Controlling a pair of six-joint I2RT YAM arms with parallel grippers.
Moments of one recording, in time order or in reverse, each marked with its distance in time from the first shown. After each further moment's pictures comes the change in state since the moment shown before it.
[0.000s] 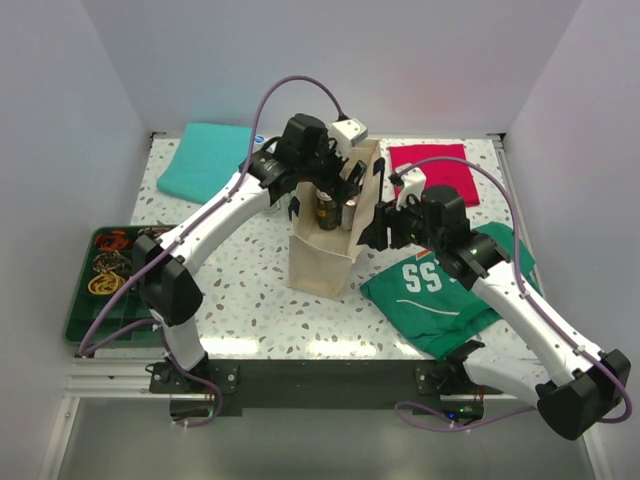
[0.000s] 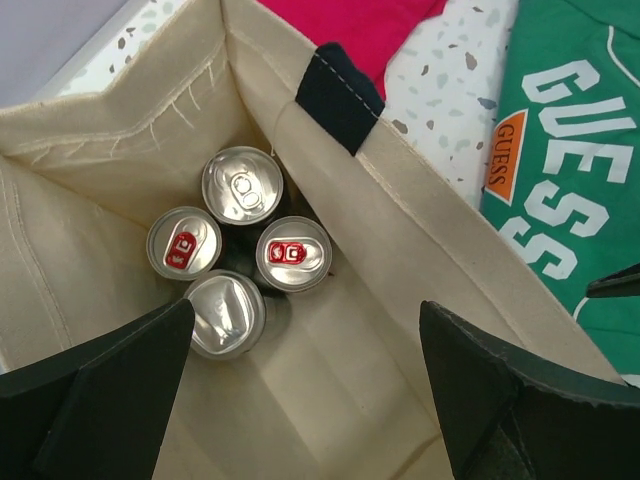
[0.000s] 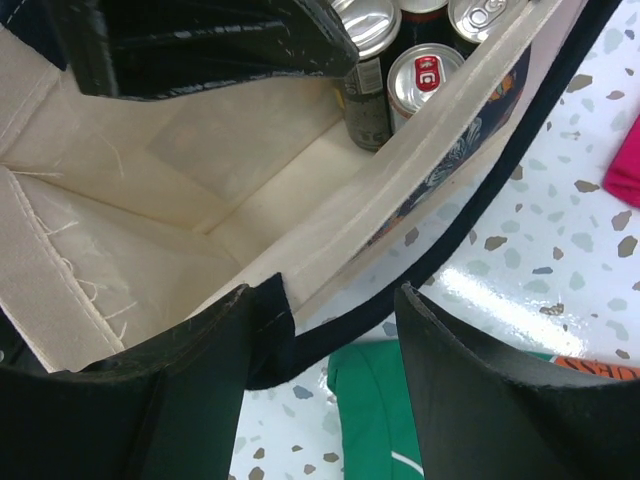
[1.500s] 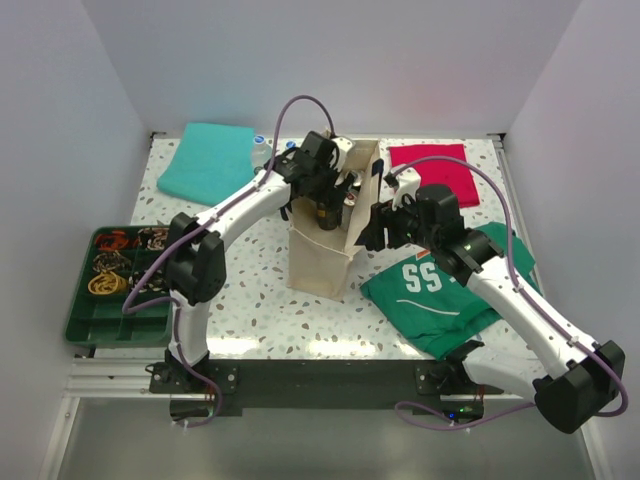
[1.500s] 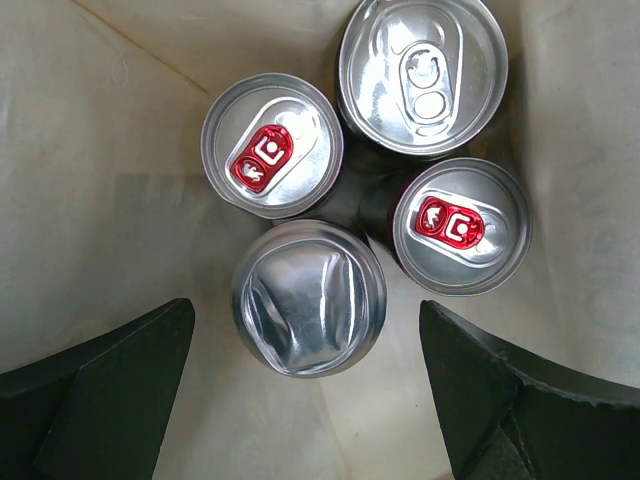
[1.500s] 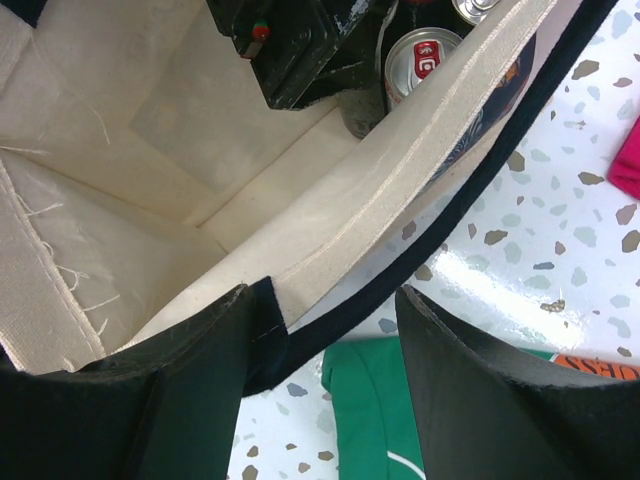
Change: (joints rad) left arm 0.032 0.209 0.007 -0.077 -0.260 -0.132; right arm 0.000 0.035 0.000 0.003 0.005 -0.011
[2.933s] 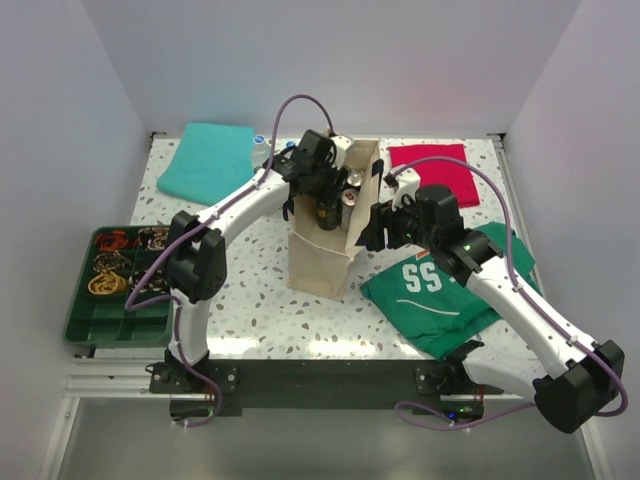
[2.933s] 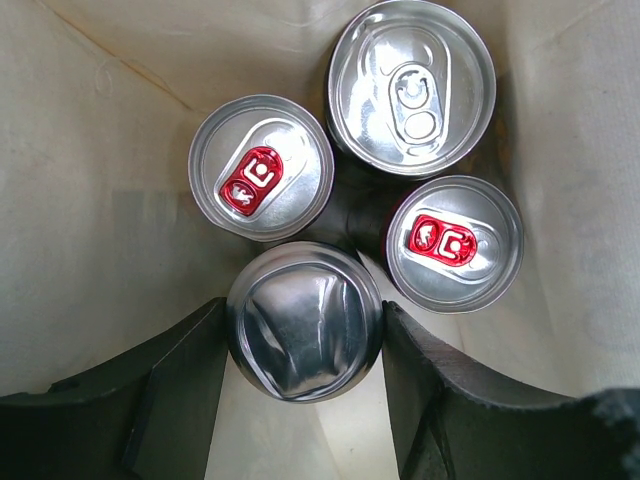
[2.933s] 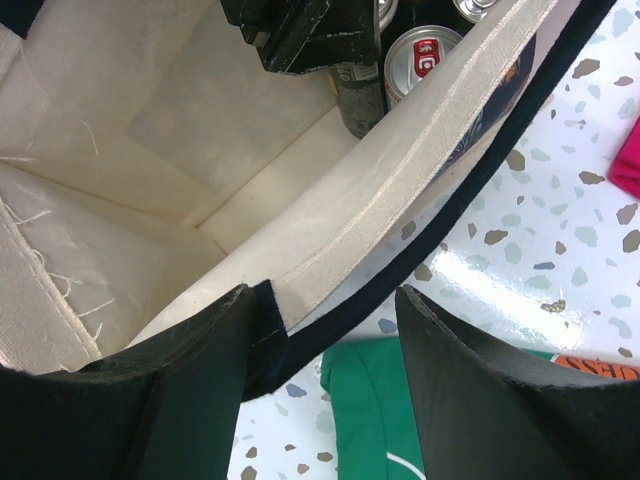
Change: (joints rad) left arm 0.015 0.016 -0.002 0.038 0.063 -0.002; right arm 0.000 0.001 -0.007 0.007 -0.001 -0.001
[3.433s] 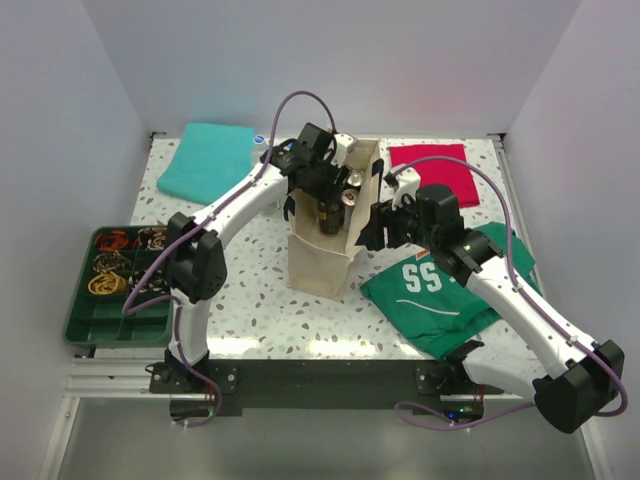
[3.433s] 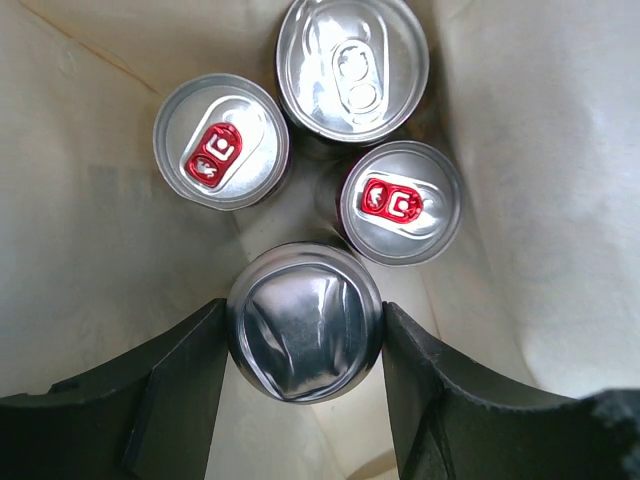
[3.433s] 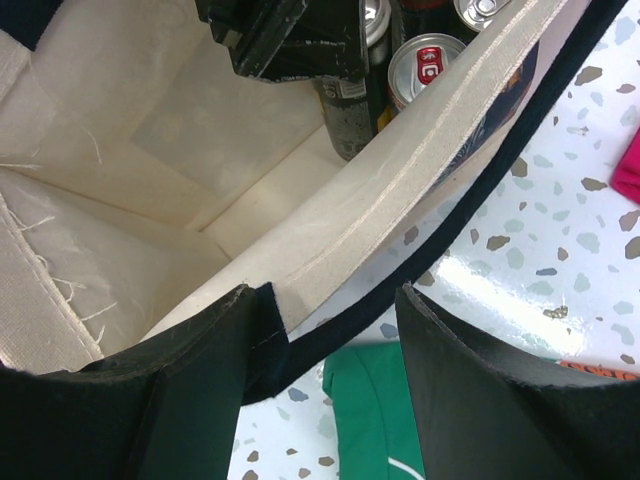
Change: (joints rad) left arm 0.003 0.000 0.089 -0.139 0.072 0.008; right arm 0.000 0.000 -0.001 0.011 -0.008 0.001
